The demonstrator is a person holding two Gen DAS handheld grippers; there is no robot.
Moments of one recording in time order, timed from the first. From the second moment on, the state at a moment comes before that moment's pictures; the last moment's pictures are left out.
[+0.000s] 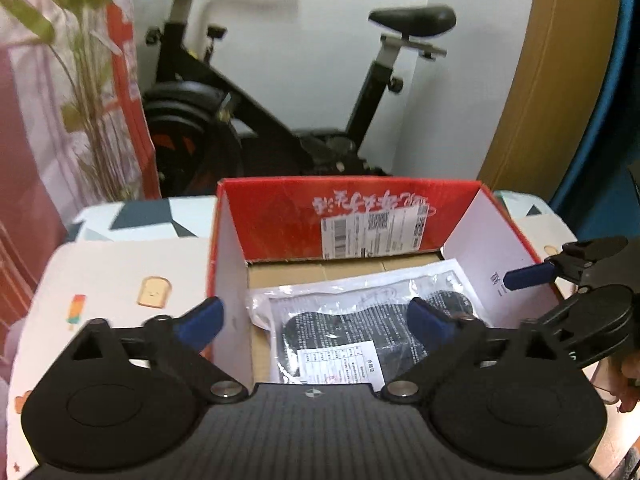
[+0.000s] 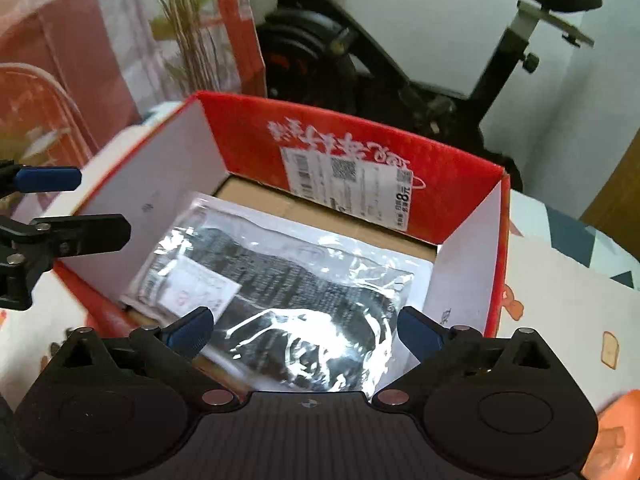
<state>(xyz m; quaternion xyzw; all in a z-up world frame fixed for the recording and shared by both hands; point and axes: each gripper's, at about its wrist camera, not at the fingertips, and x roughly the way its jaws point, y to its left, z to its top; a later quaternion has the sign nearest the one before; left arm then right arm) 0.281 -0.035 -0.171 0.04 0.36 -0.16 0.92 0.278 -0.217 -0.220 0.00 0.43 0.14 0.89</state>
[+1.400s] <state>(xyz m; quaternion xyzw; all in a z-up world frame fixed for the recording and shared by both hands) 0.146 -0.009 -0.243 -0.04 0.38 -0.14 0.91 0.104 -0.222 -0.302 0.13 0.31 0.14 0.93</state>
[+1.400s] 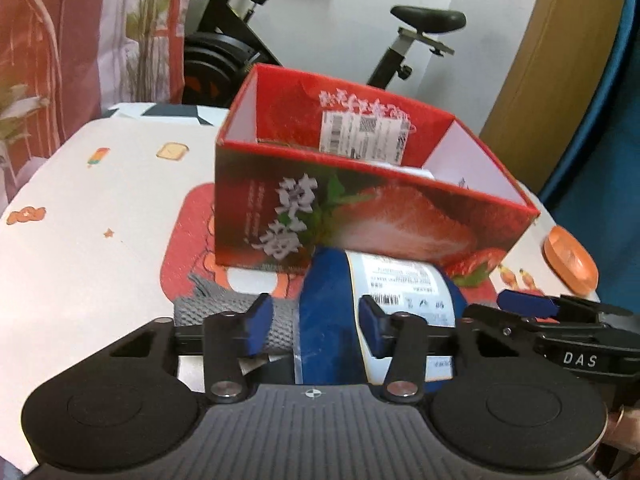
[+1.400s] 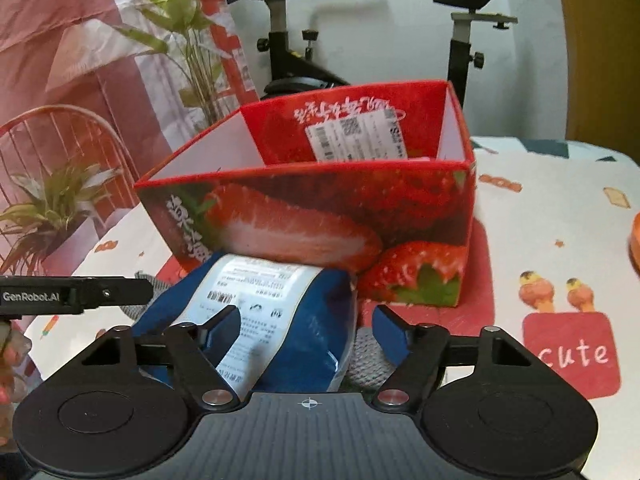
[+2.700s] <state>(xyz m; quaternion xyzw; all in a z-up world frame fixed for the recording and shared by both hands) 0.158 -0.025 -0.259 -0.01 0.39 -0.15 0.91 0.107 -0.199 -0.313 0.04 0.30 0.16 0.94</state>
